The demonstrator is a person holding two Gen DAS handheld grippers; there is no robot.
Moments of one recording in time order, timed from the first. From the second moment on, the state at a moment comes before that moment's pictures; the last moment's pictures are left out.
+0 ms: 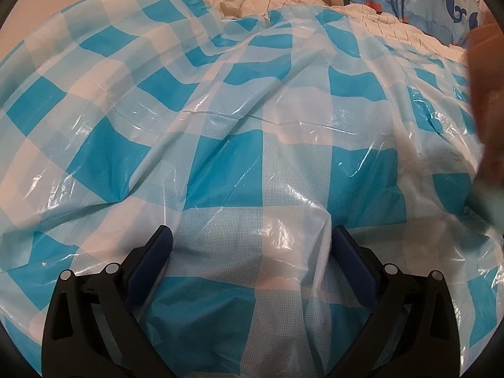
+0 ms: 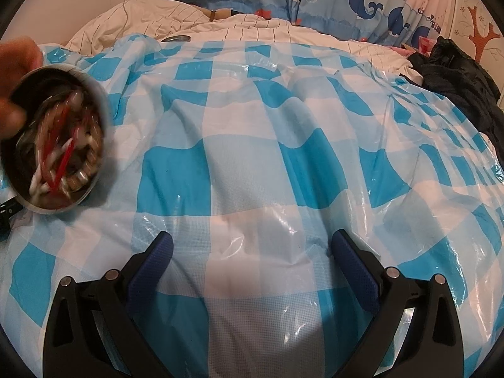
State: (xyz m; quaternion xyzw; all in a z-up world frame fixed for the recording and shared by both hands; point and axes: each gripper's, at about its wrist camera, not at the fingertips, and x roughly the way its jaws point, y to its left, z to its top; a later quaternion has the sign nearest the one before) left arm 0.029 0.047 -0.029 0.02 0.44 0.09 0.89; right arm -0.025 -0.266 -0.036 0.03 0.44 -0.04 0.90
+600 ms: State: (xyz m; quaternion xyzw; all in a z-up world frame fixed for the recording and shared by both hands) left arm 0.029 0.047 -0.029 0.02 0.44 0.09 0.89; right arm -0.025 -0.266 -0.036 0.02 0.44 -0.04 0.90
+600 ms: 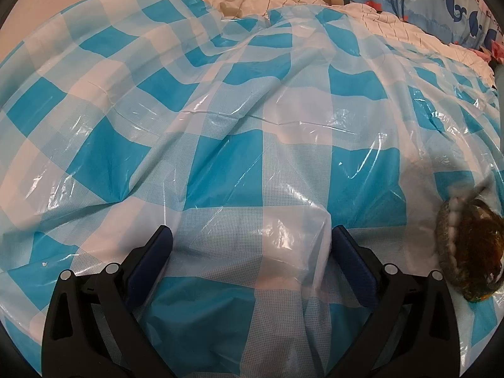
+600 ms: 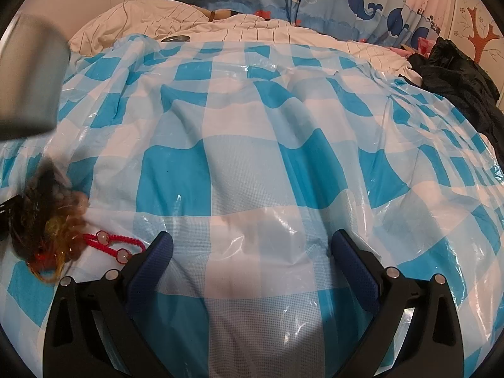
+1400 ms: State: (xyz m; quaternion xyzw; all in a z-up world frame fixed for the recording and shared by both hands) left arm 0.029 0.047 -0.029 0.02 0.44 0.09 0.89; right arm -0.024 -0.267 -0.036 0.02 0.44 -0.04 0.90
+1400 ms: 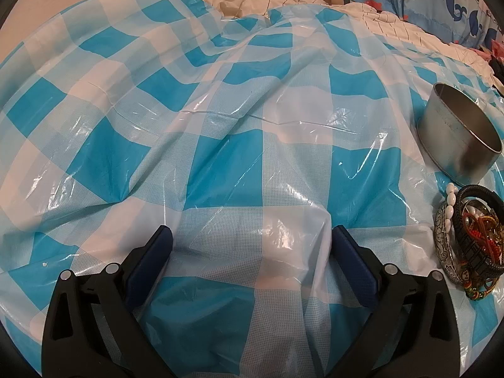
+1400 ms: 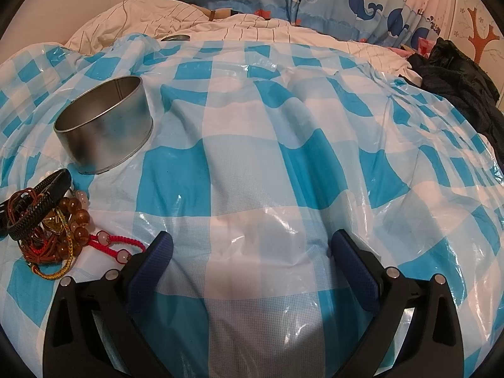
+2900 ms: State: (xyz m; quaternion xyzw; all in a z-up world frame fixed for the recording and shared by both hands) left arm -0.049 -0.010 0.013 0.00 0.44 -0.01 0.90; right arm -0.069 -0.206 0.051 0.03 0.35 0.18 0.92
